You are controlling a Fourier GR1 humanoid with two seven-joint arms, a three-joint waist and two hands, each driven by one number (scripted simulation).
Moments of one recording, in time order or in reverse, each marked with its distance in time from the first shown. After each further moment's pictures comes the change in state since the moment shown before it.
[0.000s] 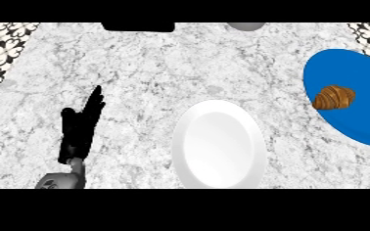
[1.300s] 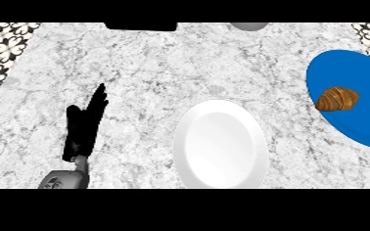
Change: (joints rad) left arm -0.017 -0.017 -0.009 0.000 -0.019 0.009 0.012; right arm 0.102 0.004 0.043 -0.004 -0.011 -0.127 -0.066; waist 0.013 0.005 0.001
